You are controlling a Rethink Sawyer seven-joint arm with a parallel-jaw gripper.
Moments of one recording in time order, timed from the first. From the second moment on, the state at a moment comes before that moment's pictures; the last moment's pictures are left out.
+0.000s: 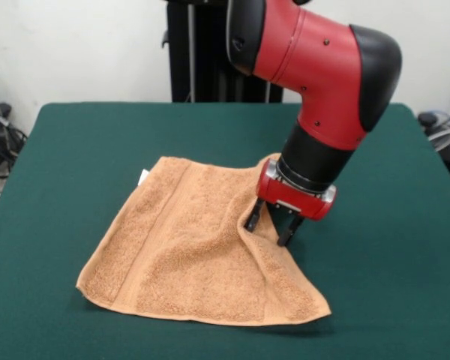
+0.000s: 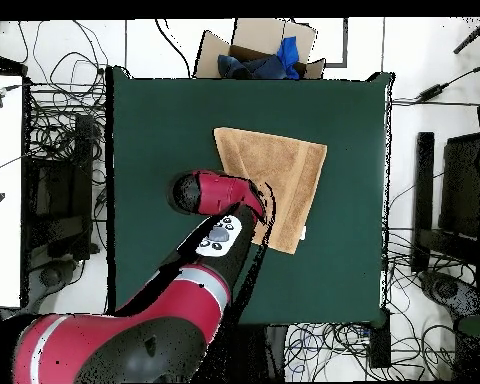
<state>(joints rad) 0.18 -0.18 -0.41 1.37 0.22 0.36 1.86</state>
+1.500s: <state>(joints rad) 0.17 -0.22 -0.36 1.38 0.22 0.36 1.86</state>
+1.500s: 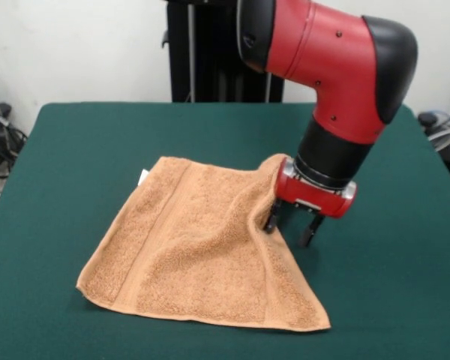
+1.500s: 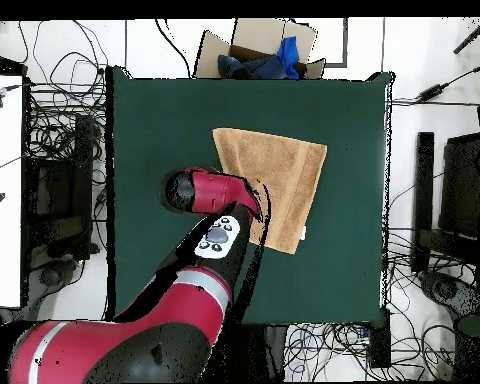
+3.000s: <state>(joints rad) 0.07 -0.26 -0.25 1.48 0.22 0.20 1.86</state>
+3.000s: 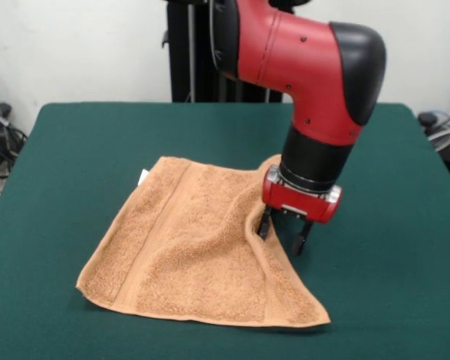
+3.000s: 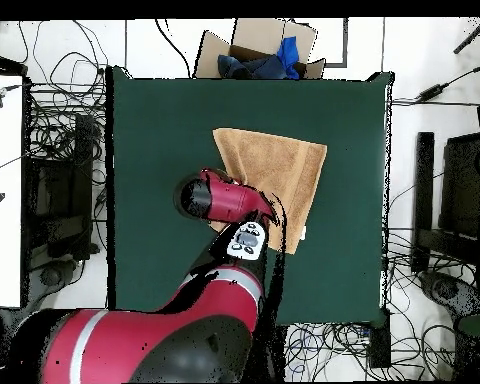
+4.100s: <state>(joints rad) 0.08 -0.27 -0.24 1.50 0.21 0.16 1.86</state>
